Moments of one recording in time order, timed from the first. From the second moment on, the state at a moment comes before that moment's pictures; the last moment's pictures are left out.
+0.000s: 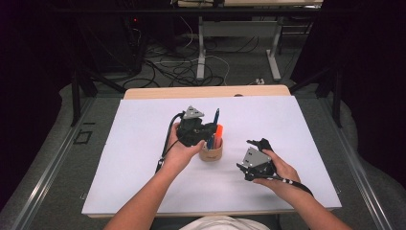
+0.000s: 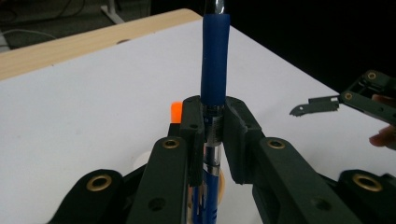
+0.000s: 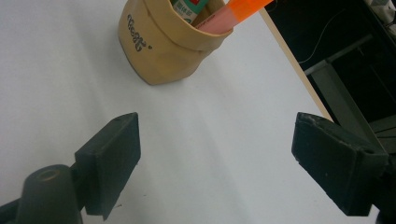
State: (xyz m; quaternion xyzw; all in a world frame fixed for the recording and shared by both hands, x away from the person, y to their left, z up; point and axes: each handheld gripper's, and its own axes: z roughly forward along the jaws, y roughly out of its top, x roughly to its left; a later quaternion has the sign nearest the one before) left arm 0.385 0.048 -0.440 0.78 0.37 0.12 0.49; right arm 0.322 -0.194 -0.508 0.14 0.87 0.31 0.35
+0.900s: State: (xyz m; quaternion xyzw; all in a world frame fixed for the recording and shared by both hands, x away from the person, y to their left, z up) left arm 0.392 0.038 -0.466 0.77 0.38 0.14 0.50; right arm 0.323 -0.194 -0.514 0.15 0.88 0.31 0.34
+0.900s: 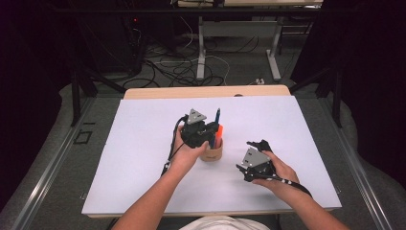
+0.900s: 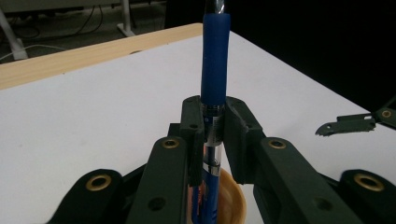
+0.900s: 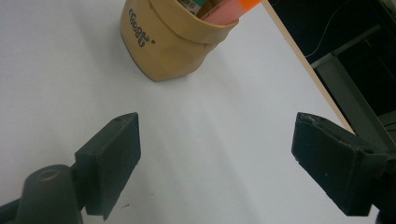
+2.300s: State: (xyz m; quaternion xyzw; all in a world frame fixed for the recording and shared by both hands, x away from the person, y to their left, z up) left arm 0.371 0.136 -0.473 0.75 0.45 0.13 0.47; right arm 0.348 -0.234 -0.523 0.37 0.81 0.40 0.23
